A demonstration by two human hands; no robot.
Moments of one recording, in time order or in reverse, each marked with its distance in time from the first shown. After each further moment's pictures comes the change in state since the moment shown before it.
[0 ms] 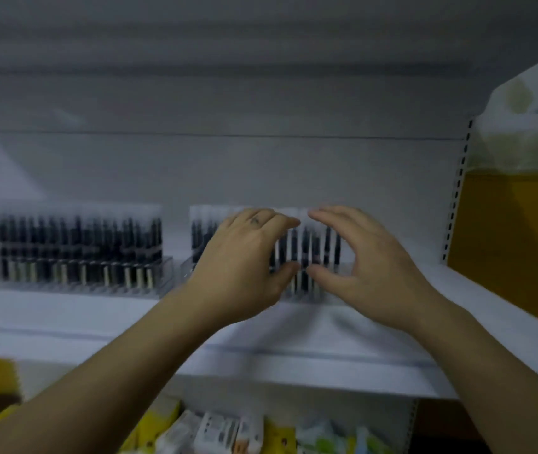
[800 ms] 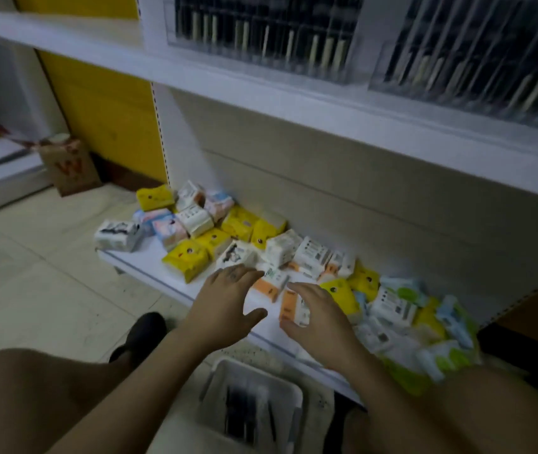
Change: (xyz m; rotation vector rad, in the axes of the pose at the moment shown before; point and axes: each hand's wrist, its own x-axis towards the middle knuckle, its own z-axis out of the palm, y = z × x) left_hand -0.389 -0.067 0.077 -0.075 -0.555 -0.666; right_hand -0.232 -0.123 0.302 0.412 -0.768 0.248
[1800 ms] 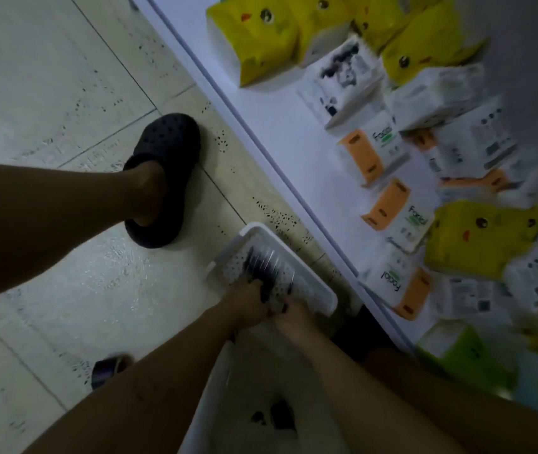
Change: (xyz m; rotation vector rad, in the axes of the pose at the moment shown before) left_hand -0.077 -0.090 0.327 -0.744 -0.773 -0.810; right_hand 0.004 0.136 0.279 0.107 -0.858 0.644
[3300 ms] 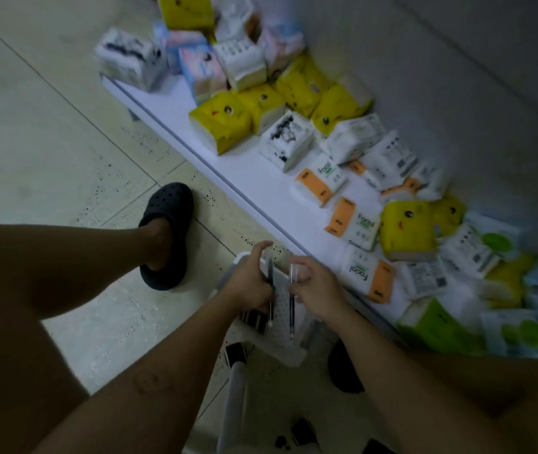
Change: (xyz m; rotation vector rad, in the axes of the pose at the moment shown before) left_hand -0.093 0.069 -0.065 -0.263 0.211 0.281; right_hand -0.081 -0.047 -0.069 0.278 0.391 -0.288
